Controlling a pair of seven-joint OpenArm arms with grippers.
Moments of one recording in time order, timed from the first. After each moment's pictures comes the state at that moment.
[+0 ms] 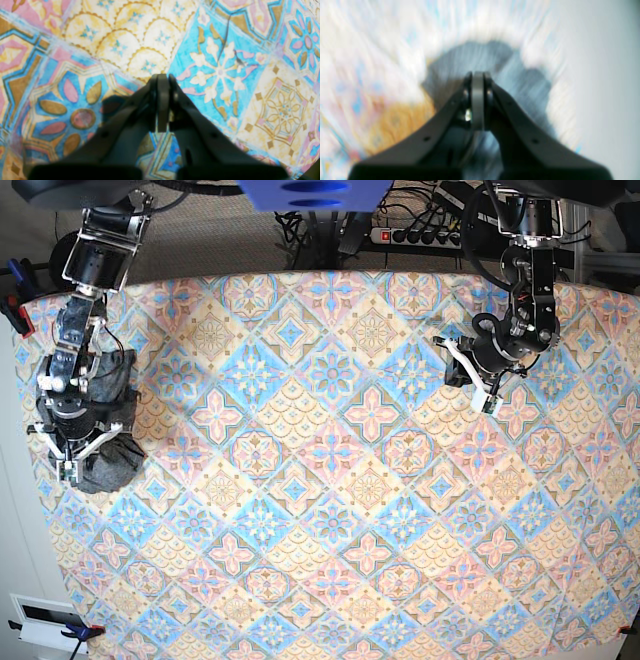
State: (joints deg) left arm 9.7 -18.3 -6.6 87.2 -25.2 -21.2 46.4; right arm 4.3 18.5 21.0 83.7 0.8 17.2 -29.1
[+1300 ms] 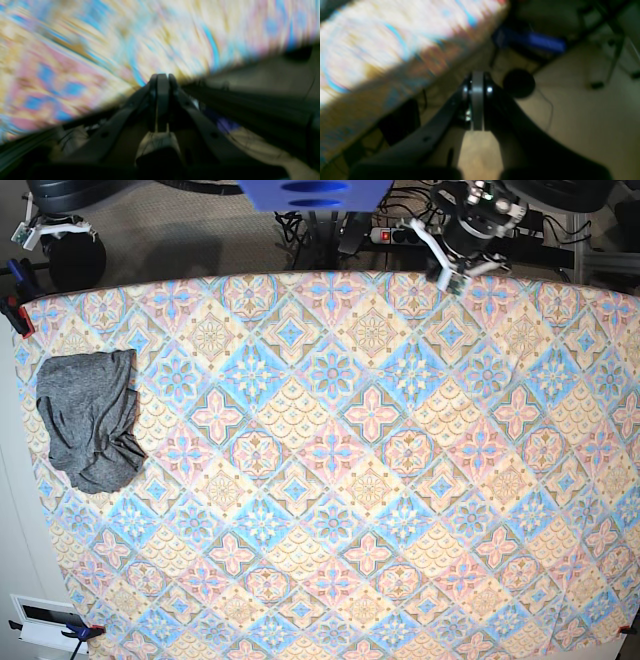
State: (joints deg) left arm 45.9 -7.4 -3.7 114.9 -3.0 -19.3 36.3; right arm -43.2 5.6 48.2 84.2 24.6 18.2 -6.0
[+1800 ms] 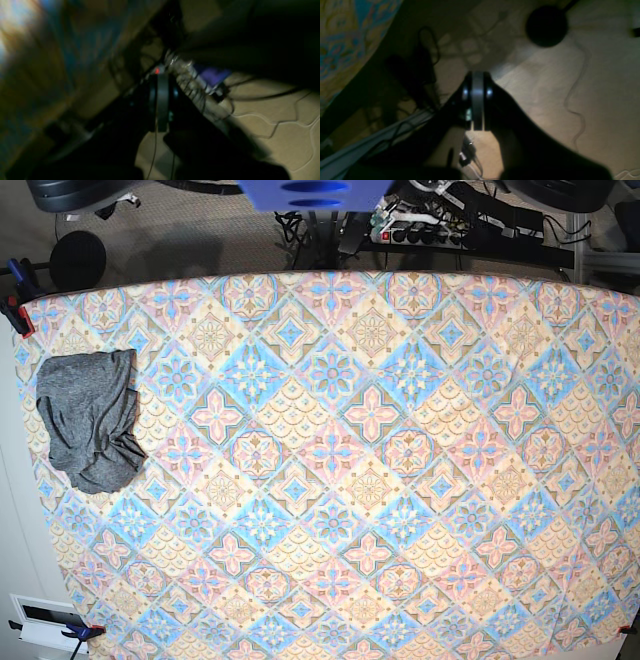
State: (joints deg) left arm 46.4 -18.7 25.5 97.1 13.3 1.4 26.7; right arm -42.4 5.7 42.0 67.2 24.7 24.4 -6.2
